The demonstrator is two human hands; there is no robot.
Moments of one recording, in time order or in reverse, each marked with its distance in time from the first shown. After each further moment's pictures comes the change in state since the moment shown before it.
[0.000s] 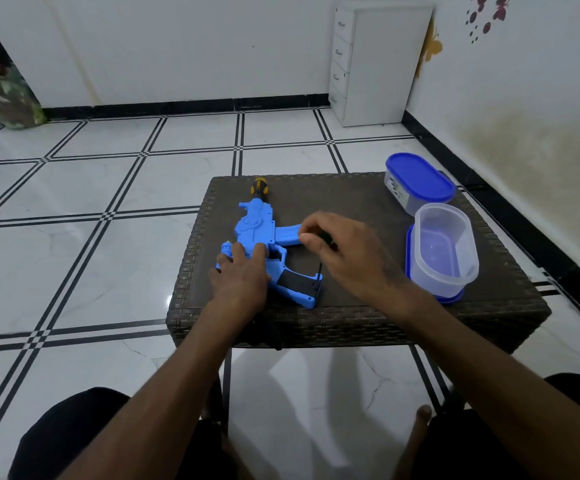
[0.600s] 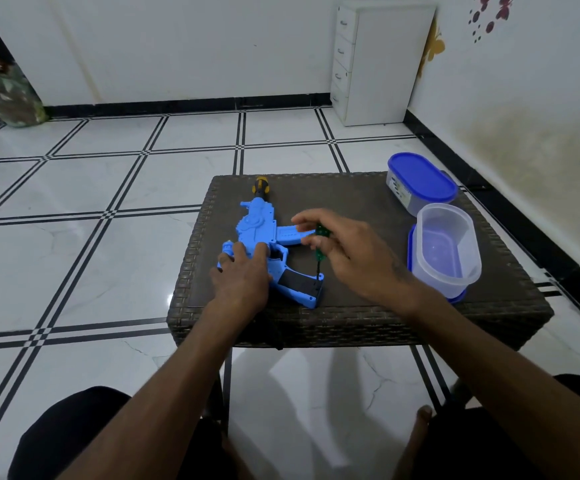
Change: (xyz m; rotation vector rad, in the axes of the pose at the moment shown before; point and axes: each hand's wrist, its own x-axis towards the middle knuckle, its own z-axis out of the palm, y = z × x) left_hand 0.000 0.000 0.000 -0.003 -0.006 0.000; right_hand -0.001 -0.004 -0.006 0.152 -0.079 0.033
